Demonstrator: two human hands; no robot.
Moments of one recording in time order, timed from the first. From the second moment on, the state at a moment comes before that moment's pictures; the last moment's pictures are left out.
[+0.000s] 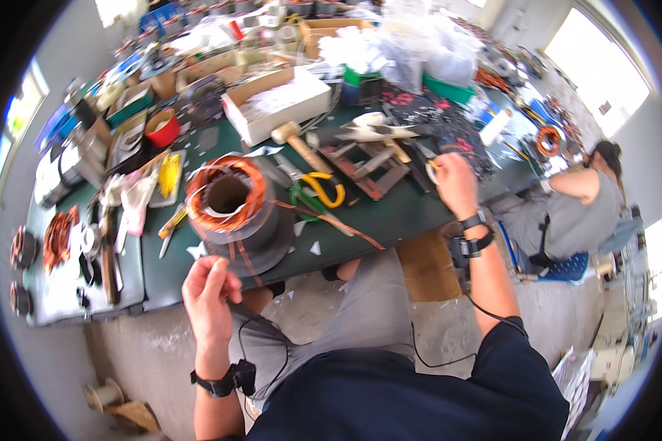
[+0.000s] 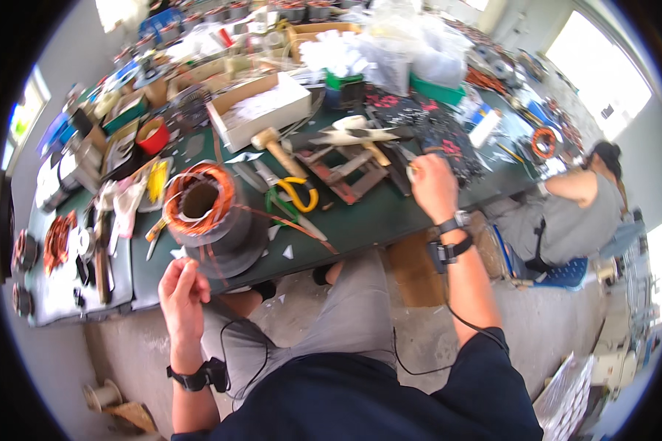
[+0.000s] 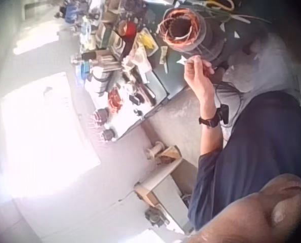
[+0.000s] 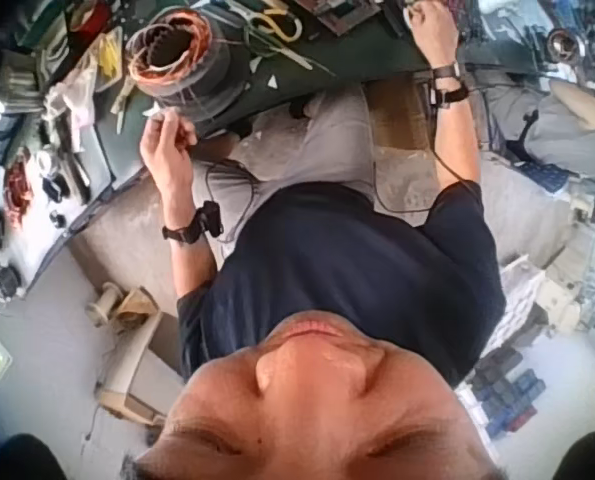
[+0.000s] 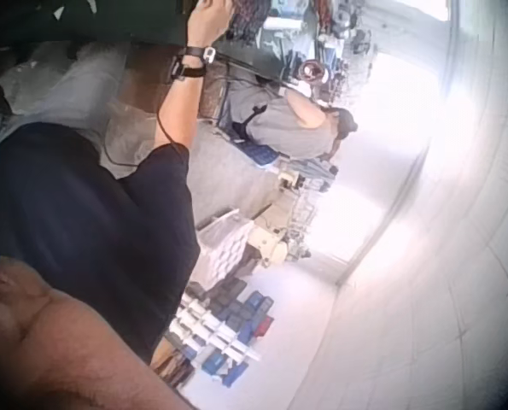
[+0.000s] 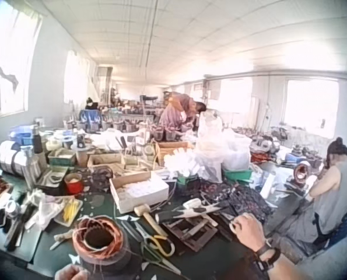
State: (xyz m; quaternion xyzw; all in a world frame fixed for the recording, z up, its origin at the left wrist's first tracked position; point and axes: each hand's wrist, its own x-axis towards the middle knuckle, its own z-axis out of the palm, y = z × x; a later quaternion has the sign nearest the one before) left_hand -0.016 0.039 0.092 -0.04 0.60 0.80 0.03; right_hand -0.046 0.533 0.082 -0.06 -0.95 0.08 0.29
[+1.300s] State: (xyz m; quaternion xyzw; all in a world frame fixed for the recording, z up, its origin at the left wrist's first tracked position) left_hand -0.014 0.058 0.065 -0.01 0.48 0.87 0.08; right_hand -0.104 0.279 0.210 0.32 -0.88 0.17 -0.30
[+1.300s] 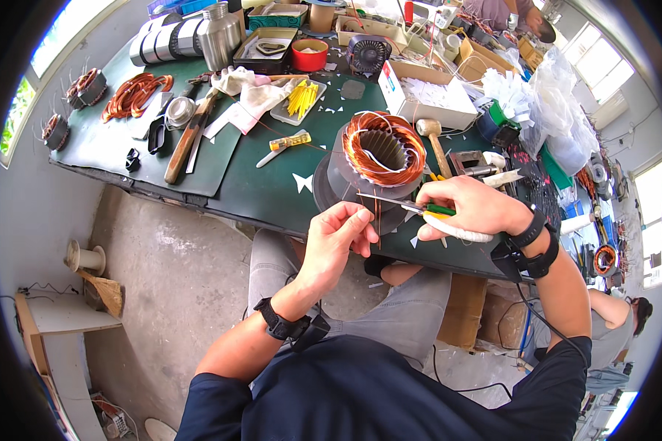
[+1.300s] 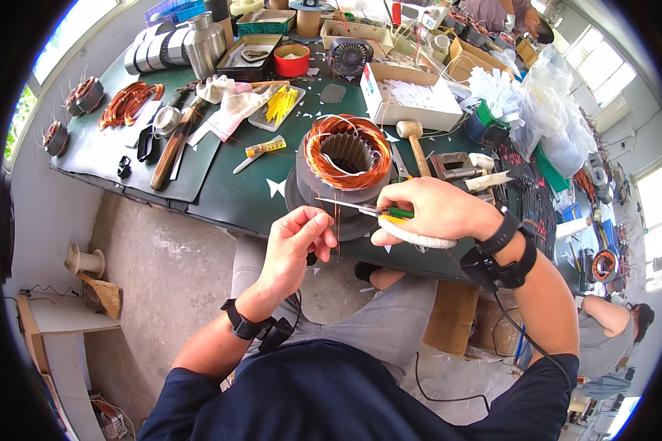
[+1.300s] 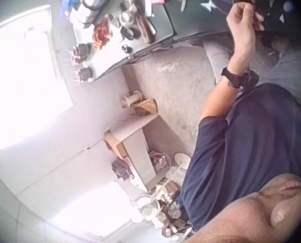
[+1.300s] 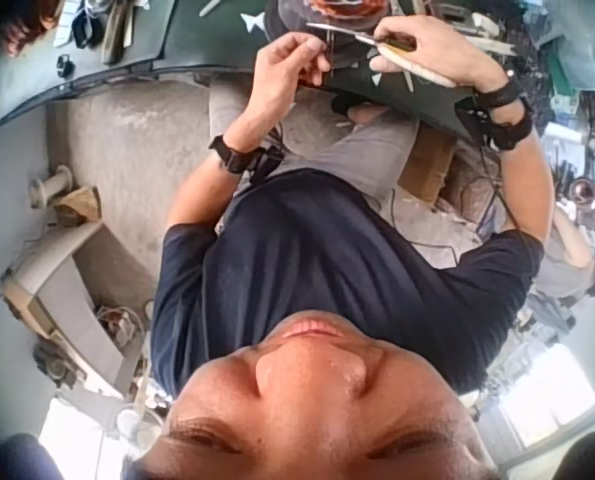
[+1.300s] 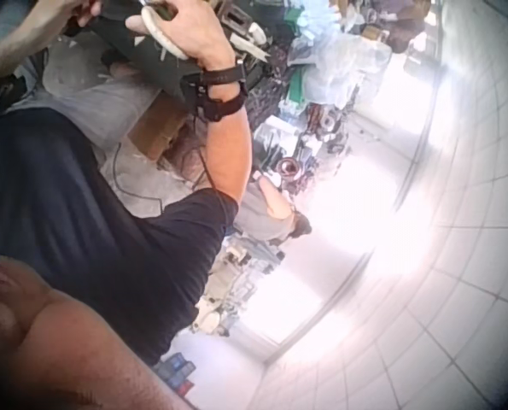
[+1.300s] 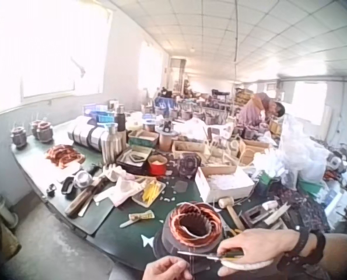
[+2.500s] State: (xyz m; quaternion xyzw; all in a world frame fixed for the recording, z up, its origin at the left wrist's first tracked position) left_hand -0.169 0.031 0.218 0.22 0.87 0.40 -0.18; right_hand 0.003 0.332 0.183 0.06 -0.70 0.68 -0.21
